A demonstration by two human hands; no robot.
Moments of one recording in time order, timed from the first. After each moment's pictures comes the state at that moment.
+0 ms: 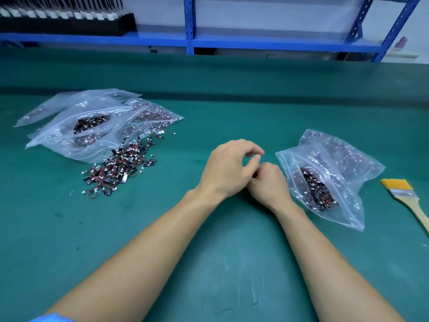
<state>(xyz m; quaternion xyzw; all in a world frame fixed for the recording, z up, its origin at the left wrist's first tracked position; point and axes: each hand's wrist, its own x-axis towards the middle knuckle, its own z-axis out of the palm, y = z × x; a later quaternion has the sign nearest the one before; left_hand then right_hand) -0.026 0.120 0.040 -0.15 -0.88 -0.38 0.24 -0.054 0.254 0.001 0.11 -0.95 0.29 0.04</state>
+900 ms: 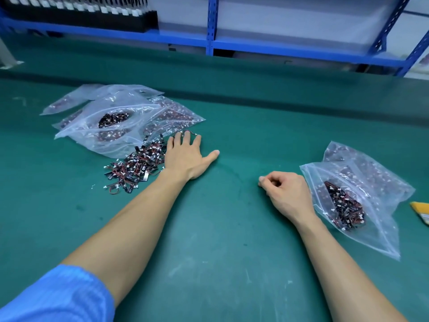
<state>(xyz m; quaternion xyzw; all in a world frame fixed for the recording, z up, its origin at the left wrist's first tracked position) -0.083 -0.023 -0.013 0.12 -0.99 -0.07 0.05 -0.059 0.245 -0.006 0.09 -0.93 0.35 0.07</state>
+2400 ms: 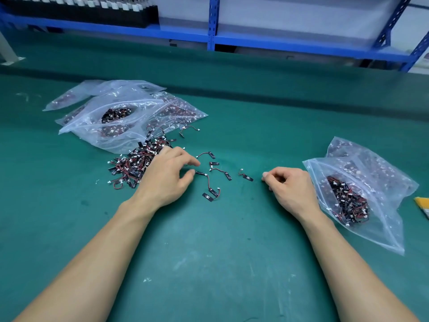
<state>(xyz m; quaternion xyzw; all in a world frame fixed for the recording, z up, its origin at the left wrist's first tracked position) 0.015 -0.044 0.003 -0.05 -0.95 -0.24 0.21 -0.056 0.247 -0.007 0.11 -0.92 0.37 0.07</state>
